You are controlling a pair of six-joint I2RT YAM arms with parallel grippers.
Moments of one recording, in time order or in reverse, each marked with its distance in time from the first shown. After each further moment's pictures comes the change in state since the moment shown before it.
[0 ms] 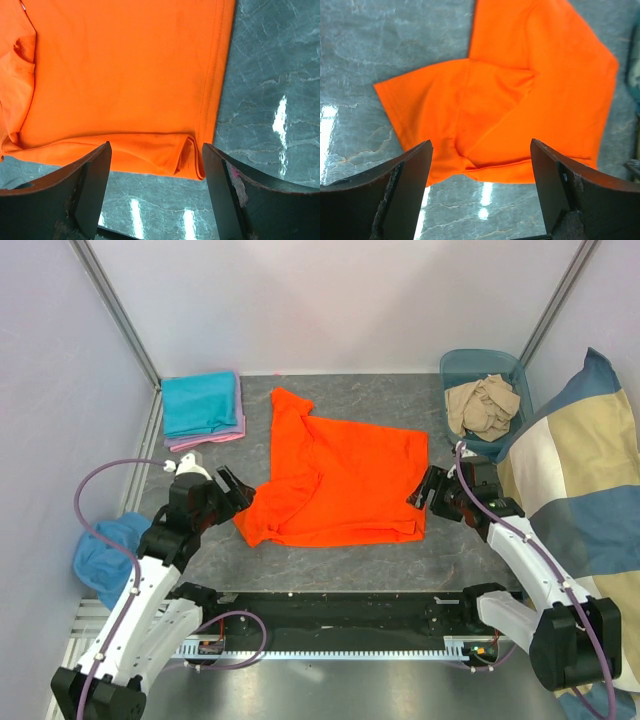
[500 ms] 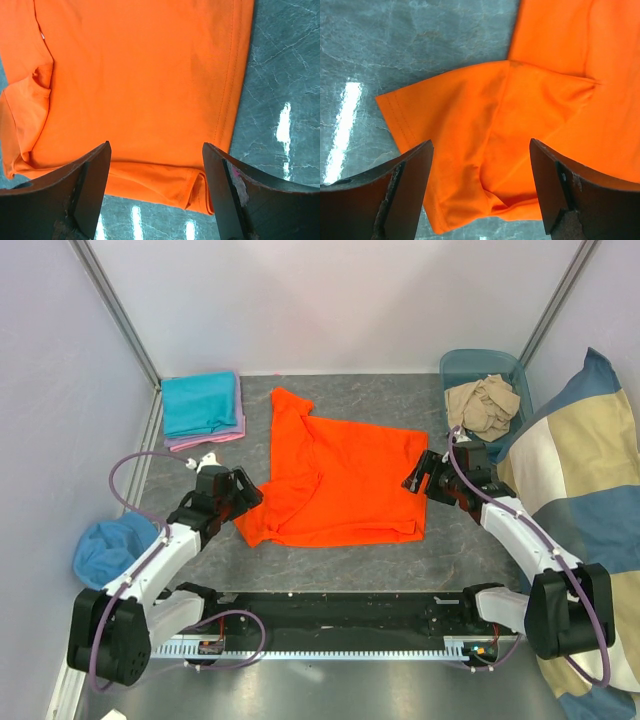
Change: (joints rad) left arm 0.000 0.329 -0.110 0.287 -0.034 0.011; right arm 0.000 0.153 0.084 0.120 -0.004 0.001
